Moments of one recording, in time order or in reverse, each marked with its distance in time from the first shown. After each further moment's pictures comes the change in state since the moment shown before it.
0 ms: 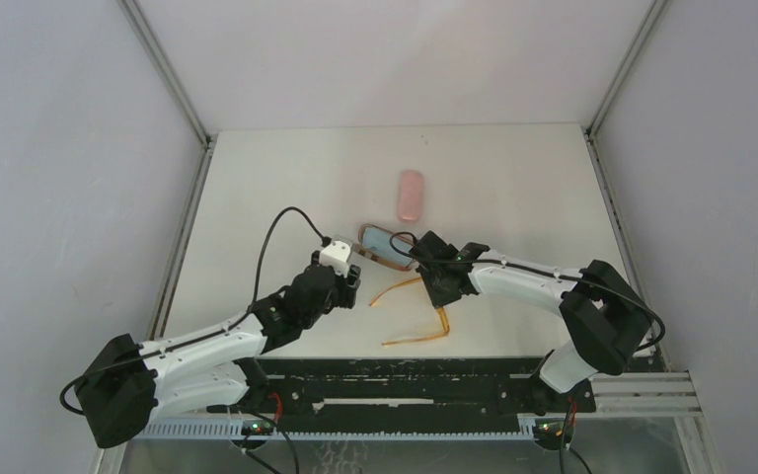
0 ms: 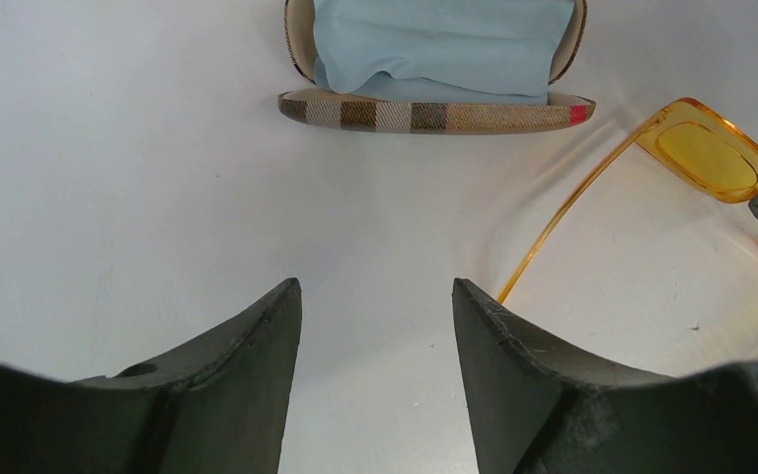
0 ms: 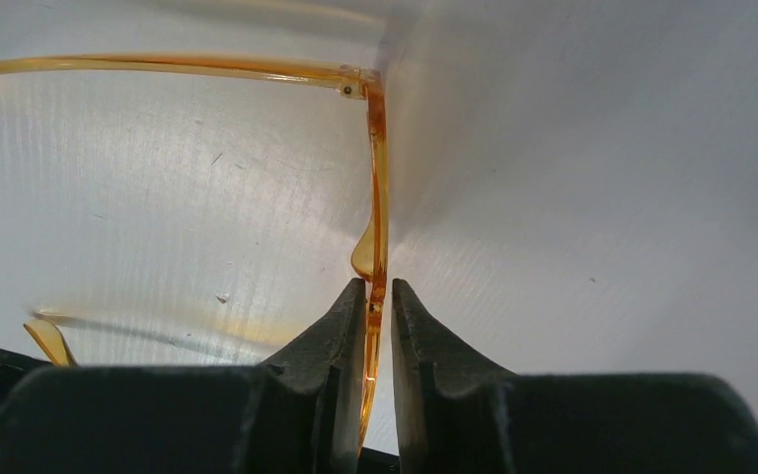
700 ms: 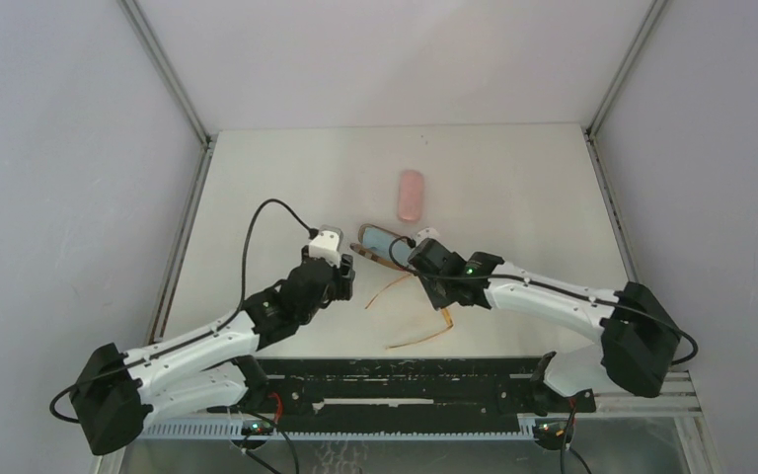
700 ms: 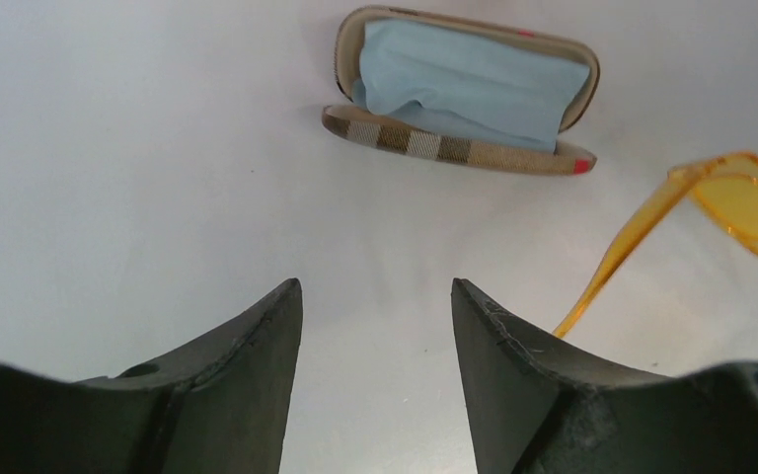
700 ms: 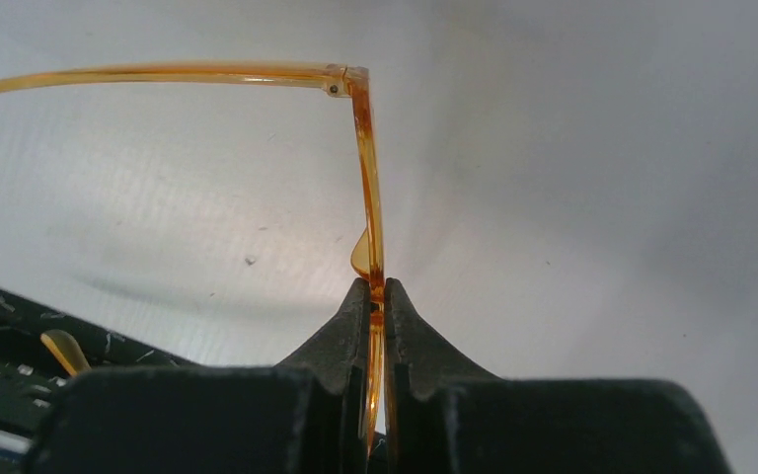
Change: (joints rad) left arm 0.001 -0.045 0.063 -0.119 -0.058 -0.096; right arm 0.082 -0.132 0.000 -0.031 0.107 -0.050
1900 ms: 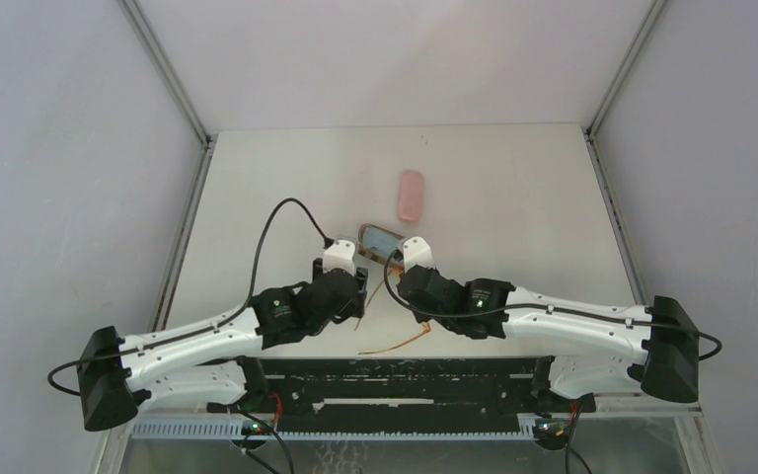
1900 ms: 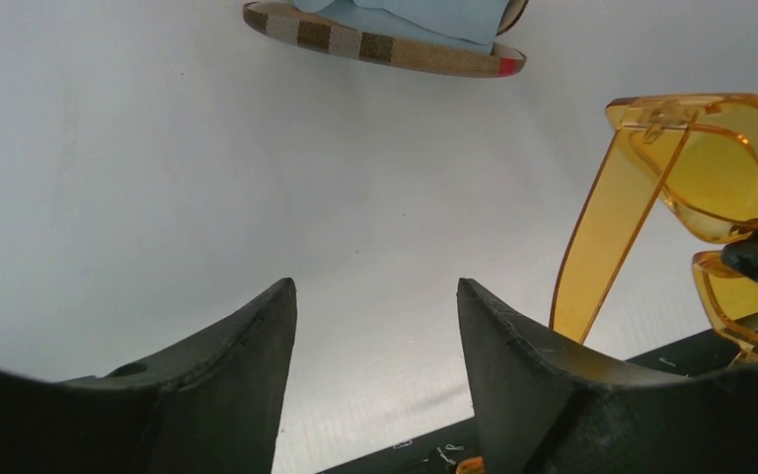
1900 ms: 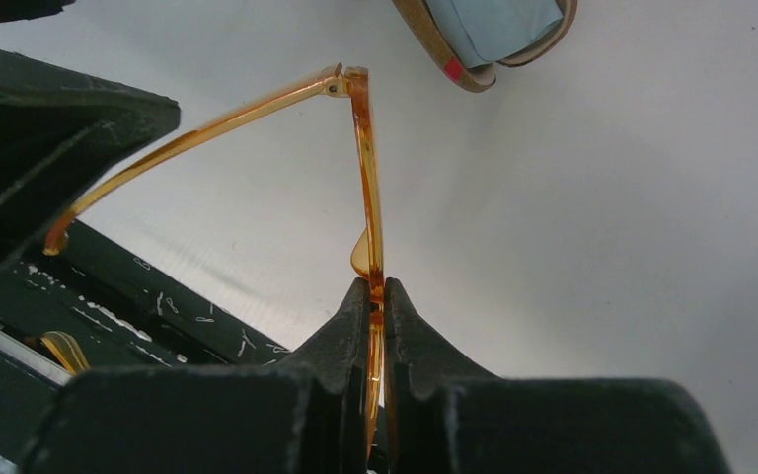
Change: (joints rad) left arm -0.216 0.038 0.209 -0.415 -0.105 -0.280; right arm 0.298 -0.171 0.014 0.080 0.221 0.092
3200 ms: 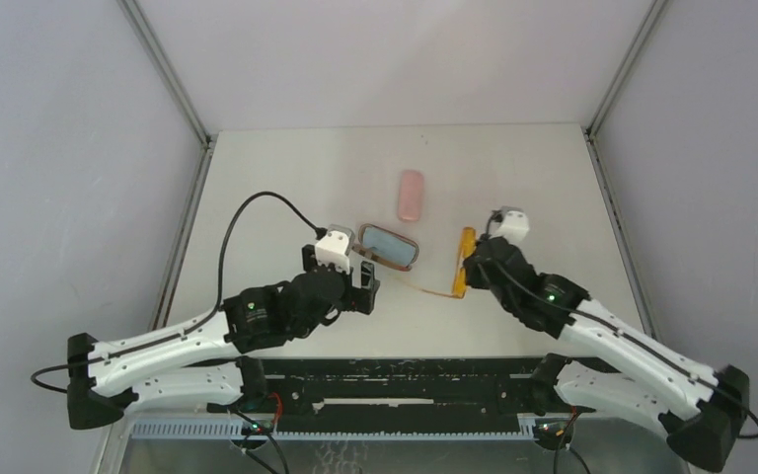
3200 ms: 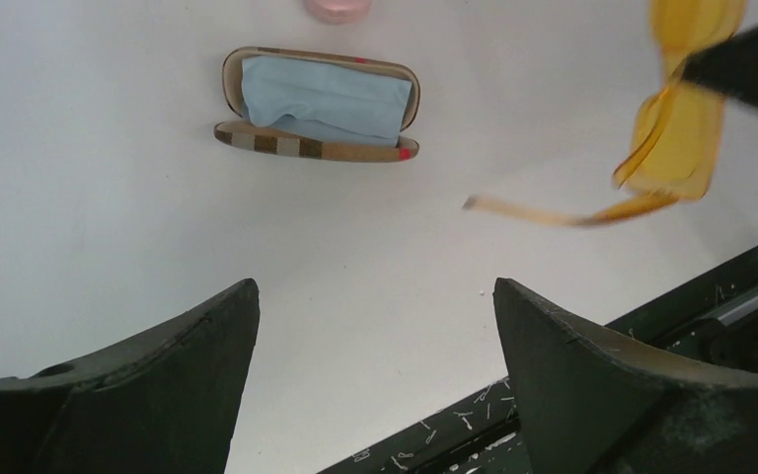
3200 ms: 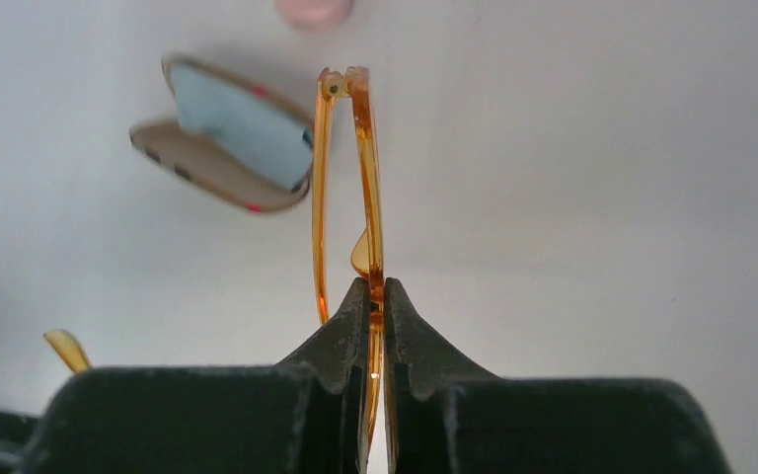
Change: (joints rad) left arm -0.100 -0.093 0.153 -0.035 -0.067 0.066; right arm -0.335 -0.311 -0.164 0.016 0.016 0.243
